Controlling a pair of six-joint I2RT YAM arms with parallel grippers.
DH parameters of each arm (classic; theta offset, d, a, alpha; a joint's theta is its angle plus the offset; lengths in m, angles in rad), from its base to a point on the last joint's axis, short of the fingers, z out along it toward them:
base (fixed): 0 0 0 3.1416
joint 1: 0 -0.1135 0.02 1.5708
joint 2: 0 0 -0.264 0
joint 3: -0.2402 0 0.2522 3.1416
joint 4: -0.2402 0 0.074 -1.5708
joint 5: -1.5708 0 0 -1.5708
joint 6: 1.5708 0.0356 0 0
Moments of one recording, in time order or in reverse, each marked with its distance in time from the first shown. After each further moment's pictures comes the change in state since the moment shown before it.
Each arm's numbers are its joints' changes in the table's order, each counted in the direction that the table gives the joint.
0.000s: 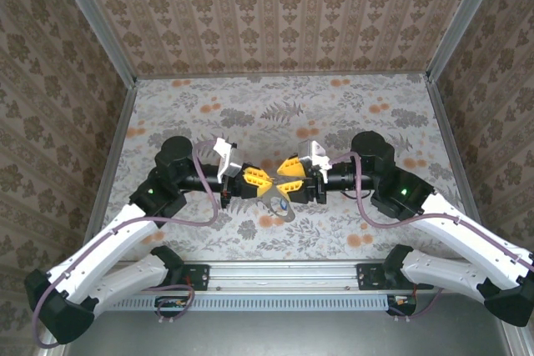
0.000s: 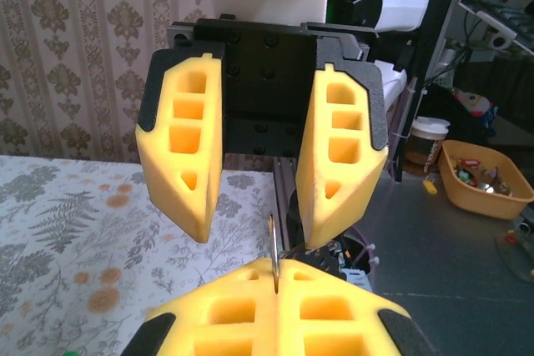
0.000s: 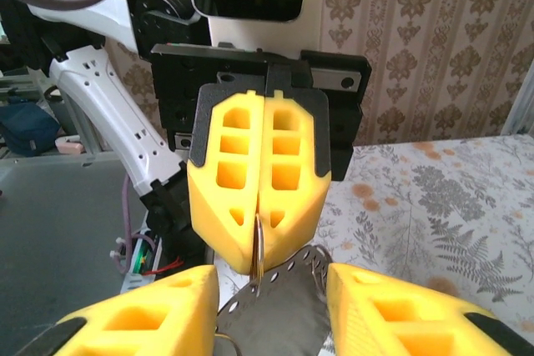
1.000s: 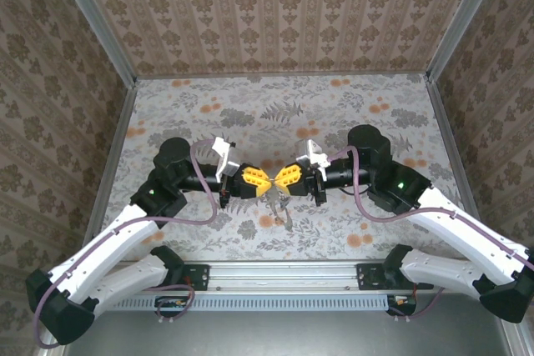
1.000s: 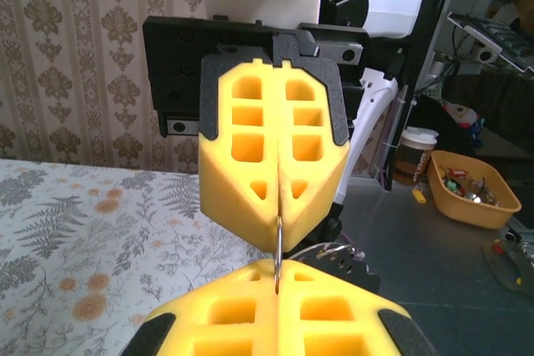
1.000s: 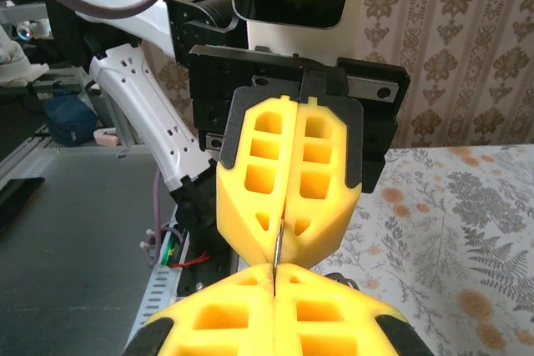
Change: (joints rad) left arm -0.006 0.002 0.016 0.042 -0.019 -0.048; right arm 0.016 0.049 -0.046 -0.042 0.116 -0.031
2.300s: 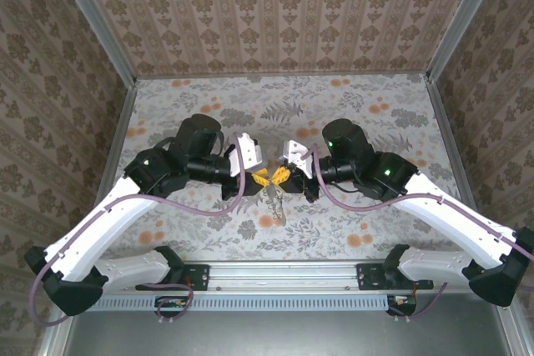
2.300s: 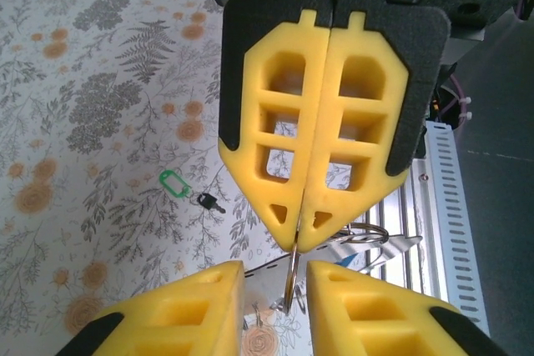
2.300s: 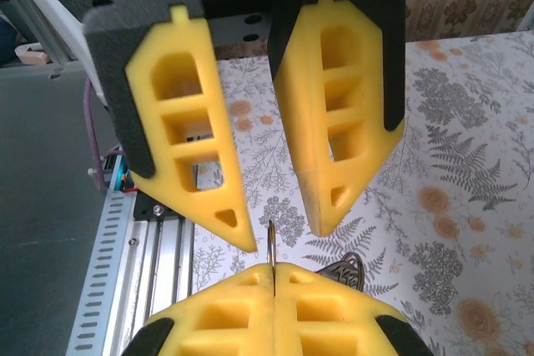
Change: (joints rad) left arm 0.104 0.216 -0.487 -0.914 0.443 0.493; right arm -0.035 0.132 -0.149 -0.308 -0.200 -0.138
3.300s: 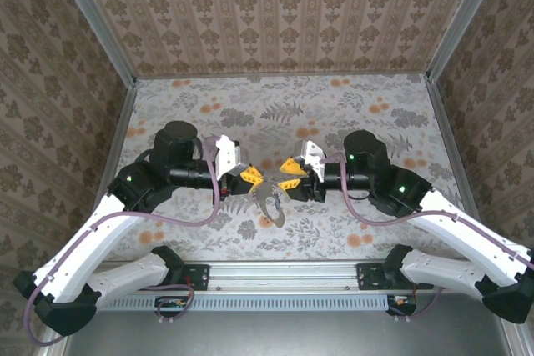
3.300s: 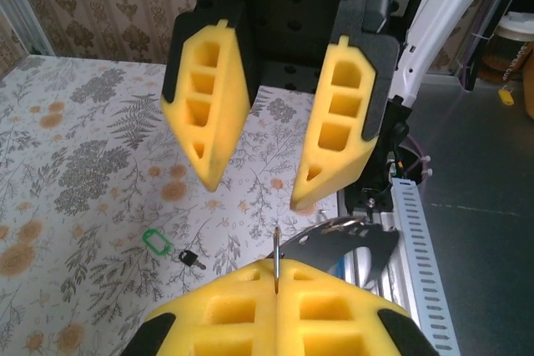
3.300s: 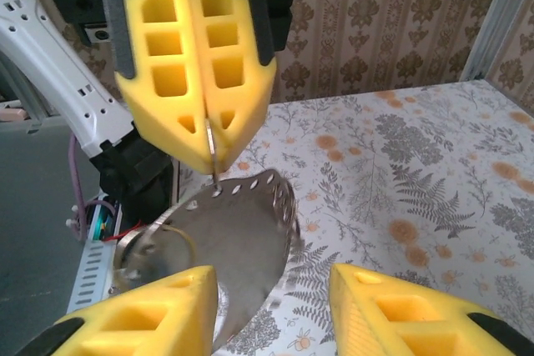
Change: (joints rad) left arm -0.079 -0.151 0.124 0.168 -0.182 -0.083; right arm 0.014 -0.149 0.165 0.216 -0.041 0.110
